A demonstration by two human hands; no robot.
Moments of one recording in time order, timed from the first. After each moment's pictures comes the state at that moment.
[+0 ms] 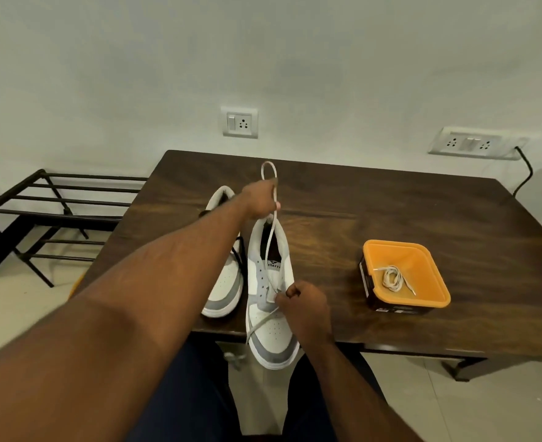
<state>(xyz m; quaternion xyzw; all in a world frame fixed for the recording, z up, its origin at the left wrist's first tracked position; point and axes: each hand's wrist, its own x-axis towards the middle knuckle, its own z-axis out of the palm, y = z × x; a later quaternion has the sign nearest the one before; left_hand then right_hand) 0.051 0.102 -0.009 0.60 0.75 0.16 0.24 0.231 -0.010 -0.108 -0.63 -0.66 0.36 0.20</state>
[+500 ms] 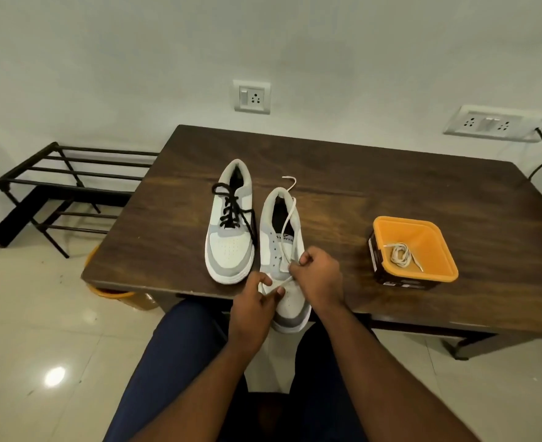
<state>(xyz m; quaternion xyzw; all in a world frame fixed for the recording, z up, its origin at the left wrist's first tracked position) 0.139 -0.108 -0.152 0.37 0.75 0.46 0.30 0.235 -0.013 -0.099 -0.62 -0.69 0.31 0.22</state>
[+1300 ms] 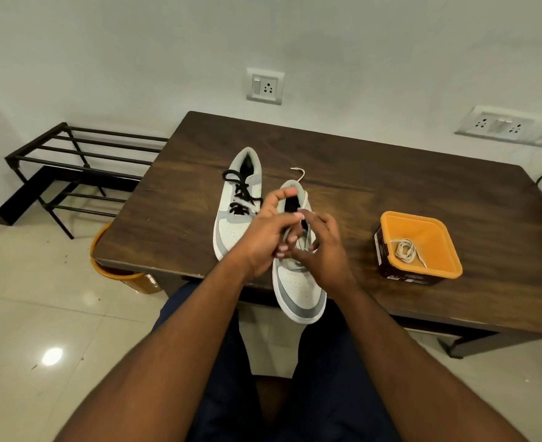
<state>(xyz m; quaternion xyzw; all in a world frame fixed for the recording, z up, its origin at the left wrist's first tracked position) 0.107 -0.065 -0.036 0.32 0.47 0.60 0.56 0.238 -0.003 -0.088 -0.41 -0.78 0.37 0.29</state>
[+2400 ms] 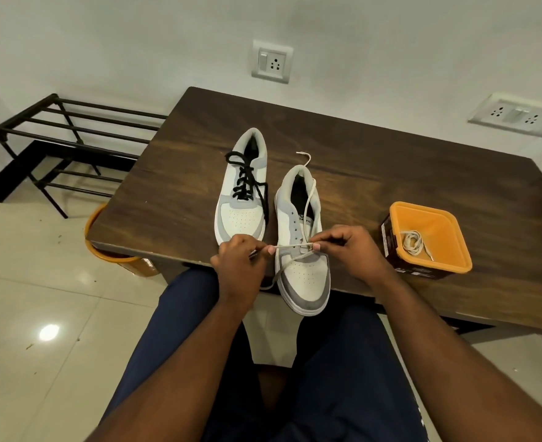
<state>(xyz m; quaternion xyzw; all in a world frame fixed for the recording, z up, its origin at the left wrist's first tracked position) 0.102 -0.101 -0.152 0.38 0.80 0.44 0.12 0.270 0.020 -0.082 -0.38 -0.78 0.46 0.19</state>
